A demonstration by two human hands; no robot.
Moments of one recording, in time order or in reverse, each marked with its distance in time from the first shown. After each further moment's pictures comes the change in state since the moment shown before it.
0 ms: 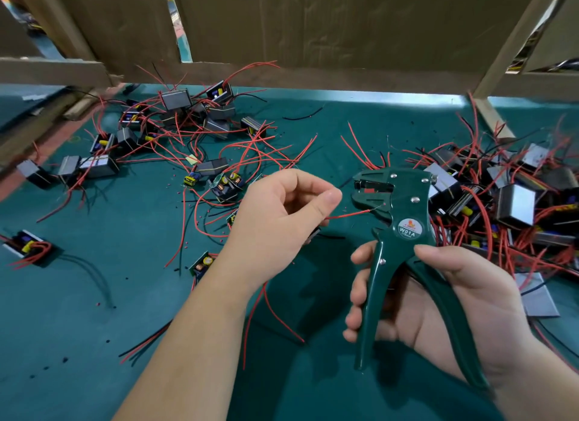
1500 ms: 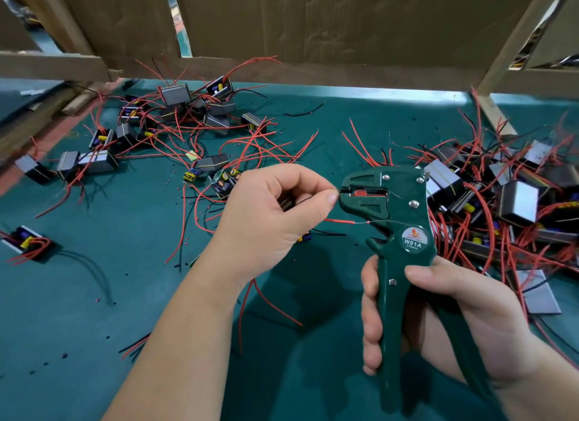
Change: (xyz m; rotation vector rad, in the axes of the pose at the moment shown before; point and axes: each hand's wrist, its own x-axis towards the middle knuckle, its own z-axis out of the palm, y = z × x) left_hand -0.001 0.007 -0.010 0.068 -0.045 0.170; right_hand -0.004 -0.001 -0.004 -0.147 -0.100 0.085
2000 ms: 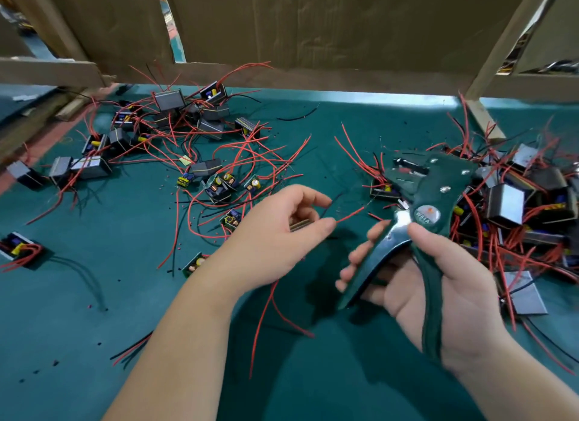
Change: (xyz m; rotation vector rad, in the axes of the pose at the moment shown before) left_hand 0.000 -0.019 0.008 0.135 -0.176 -0.241; right_hand 0.012 0.006 0.005 0.124 0.349 -0.321
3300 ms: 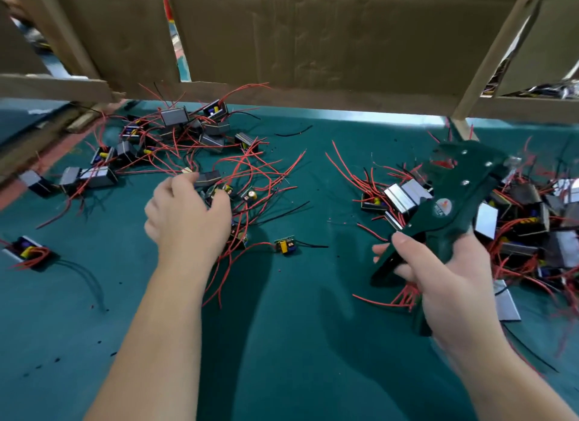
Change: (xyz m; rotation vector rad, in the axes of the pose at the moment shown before) left_hand 0.007 -0.019 -0.046 0.589 0.818 -0.434; right_hand -0.001 -0.011 -0.016 -0.621 0.361 -0.530
